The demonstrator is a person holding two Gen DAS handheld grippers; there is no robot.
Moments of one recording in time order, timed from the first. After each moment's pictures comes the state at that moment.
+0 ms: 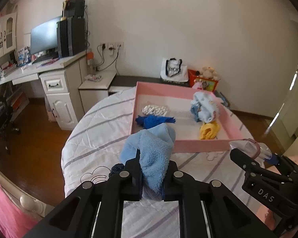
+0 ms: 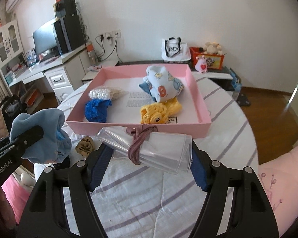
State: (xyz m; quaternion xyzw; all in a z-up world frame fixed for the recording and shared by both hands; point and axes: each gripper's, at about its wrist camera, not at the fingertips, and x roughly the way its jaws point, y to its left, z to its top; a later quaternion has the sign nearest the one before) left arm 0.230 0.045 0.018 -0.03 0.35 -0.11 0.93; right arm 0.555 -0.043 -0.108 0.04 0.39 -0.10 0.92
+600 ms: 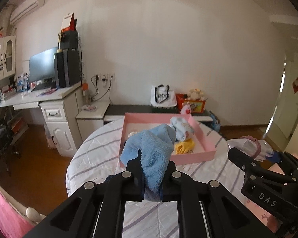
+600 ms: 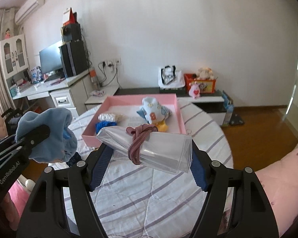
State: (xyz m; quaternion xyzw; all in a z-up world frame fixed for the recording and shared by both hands) left arm 0.120 0.034 0.065 -0.01 0.25 -0.13 0.96; right arm 0.477 -0.035 -0.049 0.03 0.30 -0.11 0.95
